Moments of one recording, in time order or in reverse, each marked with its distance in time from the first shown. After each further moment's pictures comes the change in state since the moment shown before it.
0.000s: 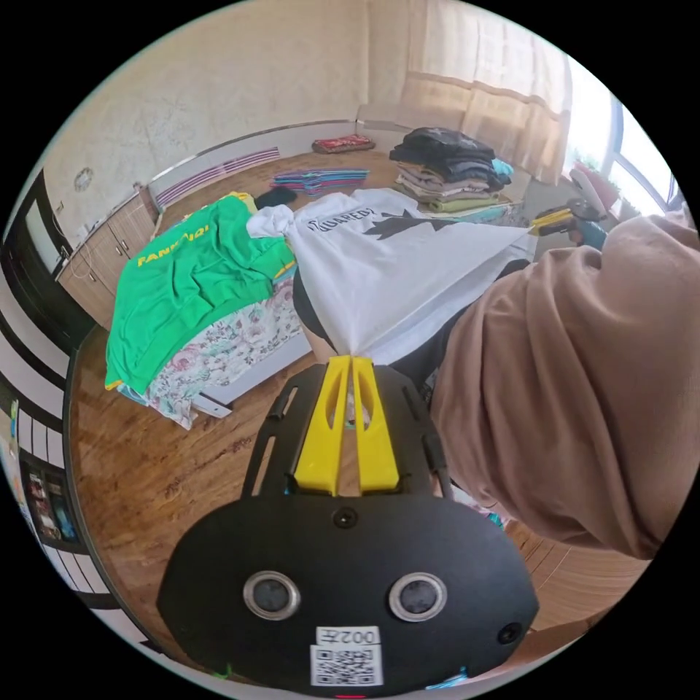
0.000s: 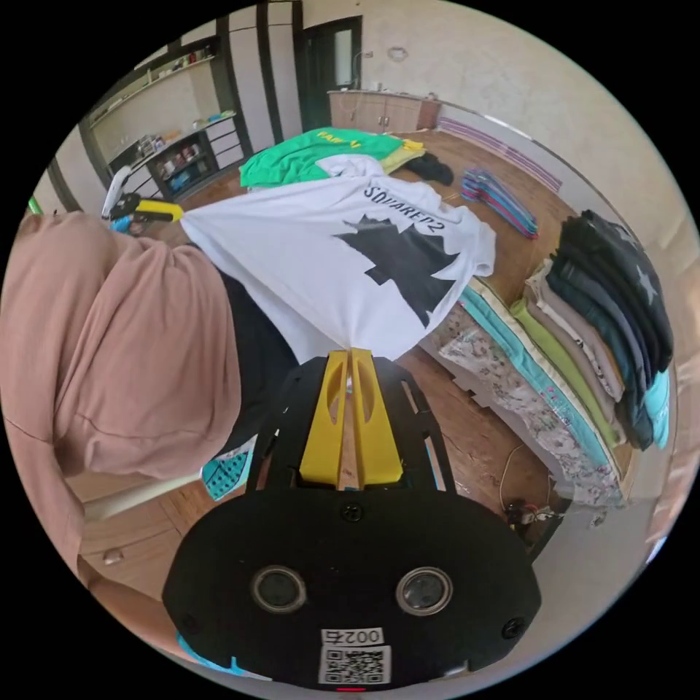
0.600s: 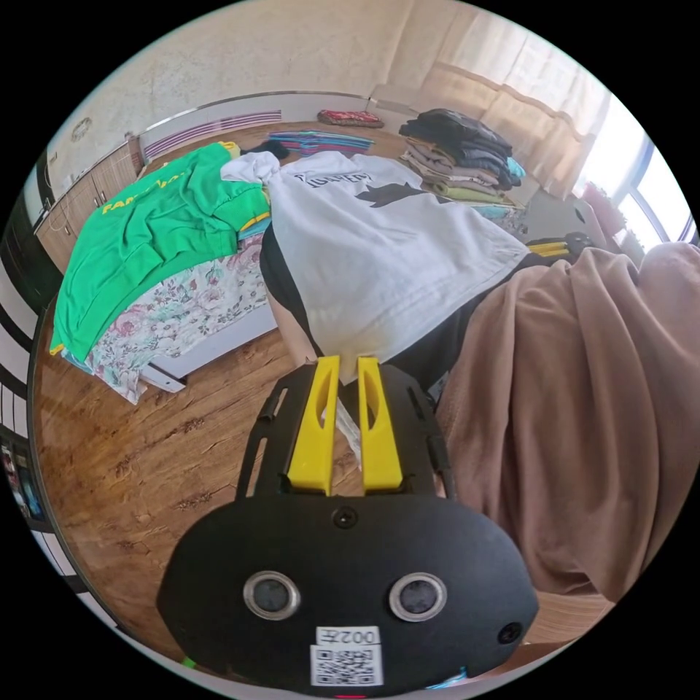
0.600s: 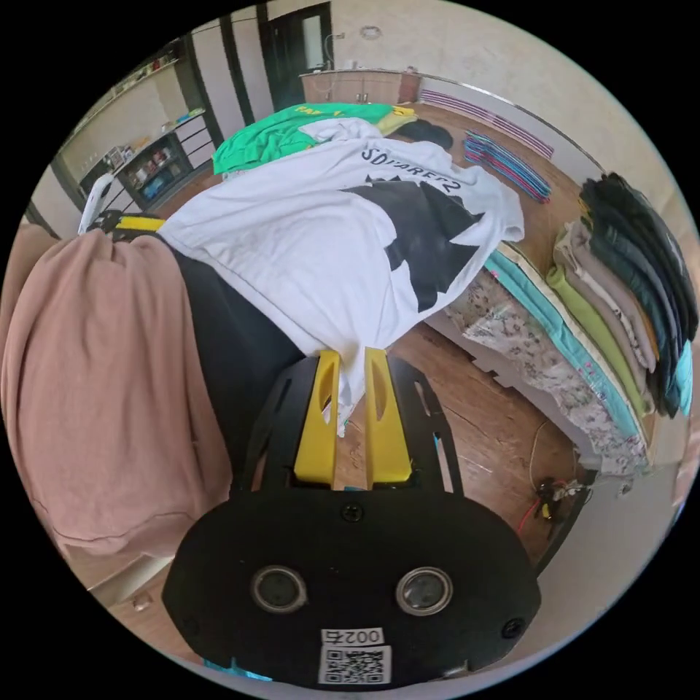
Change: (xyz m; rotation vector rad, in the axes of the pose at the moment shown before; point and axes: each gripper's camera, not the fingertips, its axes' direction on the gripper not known) left arm -0.003 -0.006 0.100 -0.058 0.145 -0.130; right arm -0.046 -0.056 0.113 -0.010 0.025 0.168
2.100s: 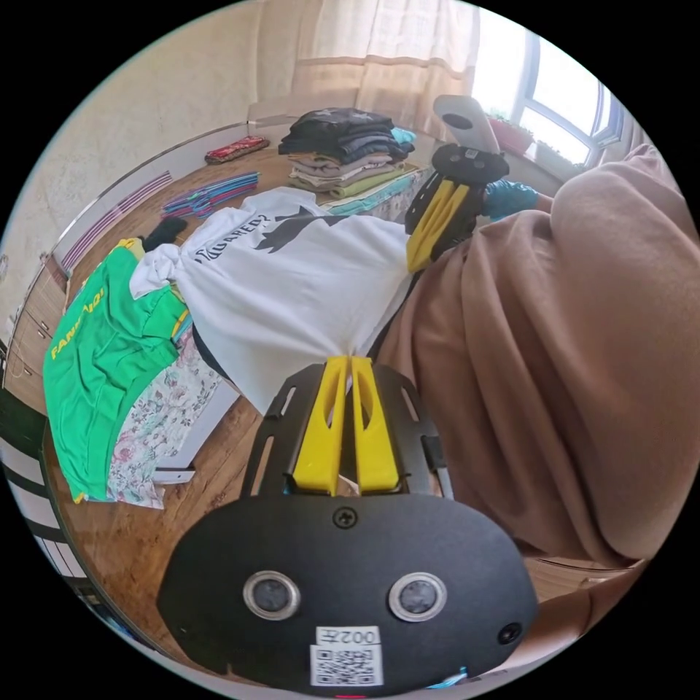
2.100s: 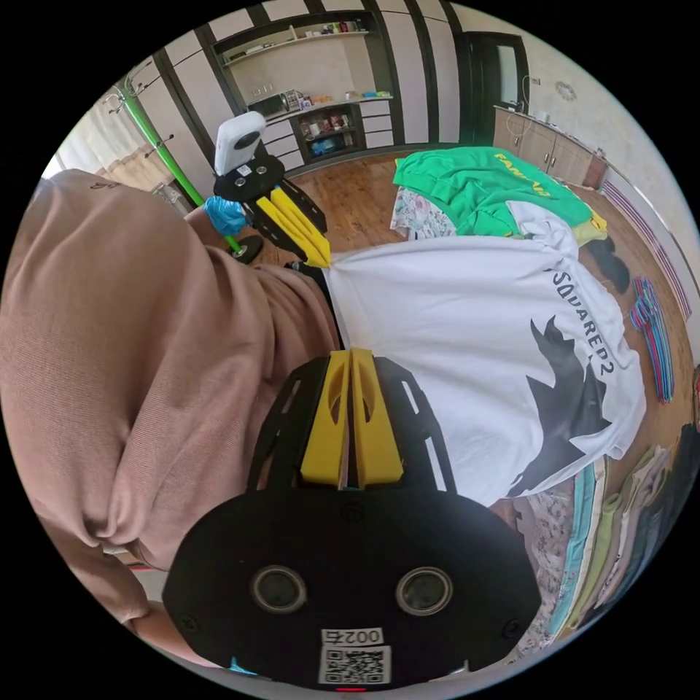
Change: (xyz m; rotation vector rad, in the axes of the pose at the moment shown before) left arm 0.083 -0.079 -0.007 -0.004 0.097 0.409; right arm -0.210 -0.206 0.025 -0.011 -0.351 -0.588
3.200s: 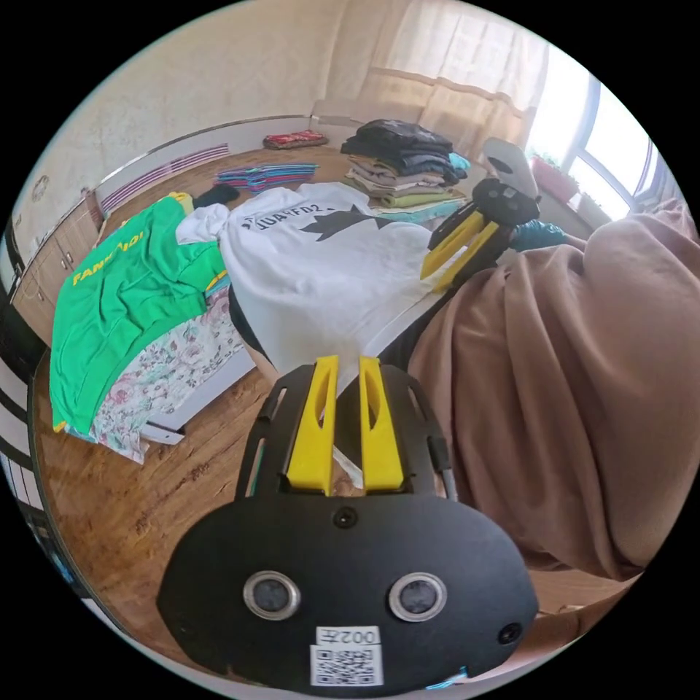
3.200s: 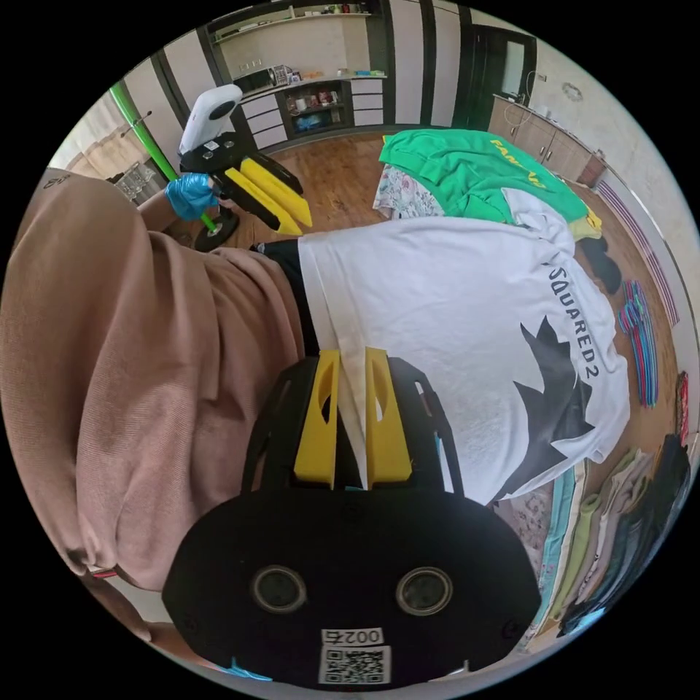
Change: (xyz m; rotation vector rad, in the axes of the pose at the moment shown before) left arm -0.050 0.040 -0.010 0.048 -0.047 -0.177; right arm 0.034 -0.003 0.022 -0.077 0.106 -0.009
